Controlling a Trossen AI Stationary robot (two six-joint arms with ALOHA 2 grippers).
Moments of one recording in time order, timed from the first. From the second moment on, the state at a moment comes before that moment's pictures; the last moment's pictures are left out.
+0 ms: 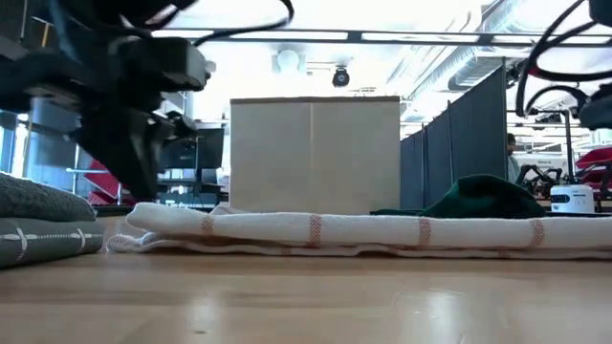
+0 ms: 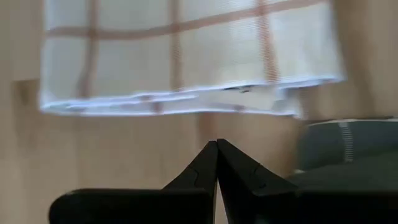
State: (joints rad) left arm -0.37 1.54 0.79 -0.39 -0.12 -0.18; right arm 0.59 1.21 0.62 -1.04 -0.10 2.03
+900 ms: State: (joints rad) left arm -0.38 1.64 0.47 0.35 -0.32 -0.20; right arm 0.65 1.25 0.84 -1.12 0.04 2.02
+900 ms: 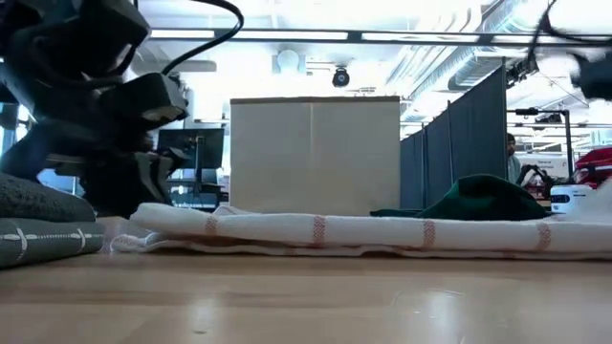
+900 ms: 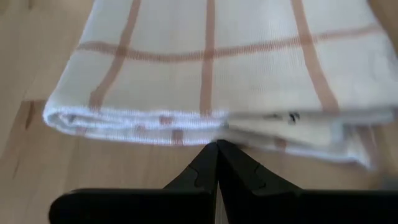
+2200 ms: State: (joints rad) left arm -0.48 1.89 0.61 0.57 -0.62 -0.10; right arm 0.24 2.02 1.69 -0.79 0.20 1.14
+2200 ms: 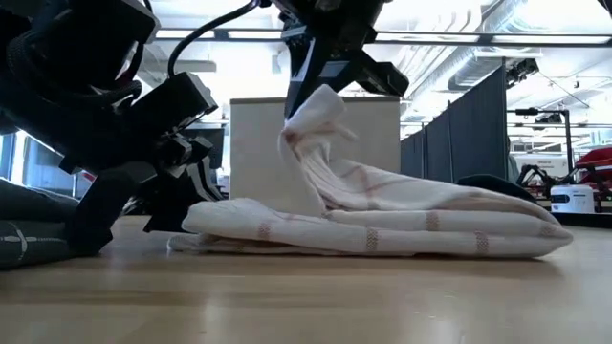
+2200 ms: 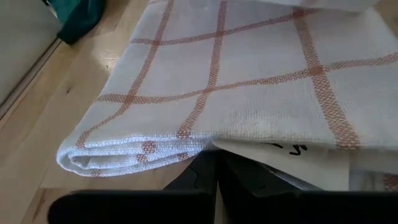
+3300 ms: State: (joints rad) left arm -0.48 1.63 0.61 0.52 -0.48 -0.01; right arm 0.53 1.92 1.51 -1.15 0.53 1.41
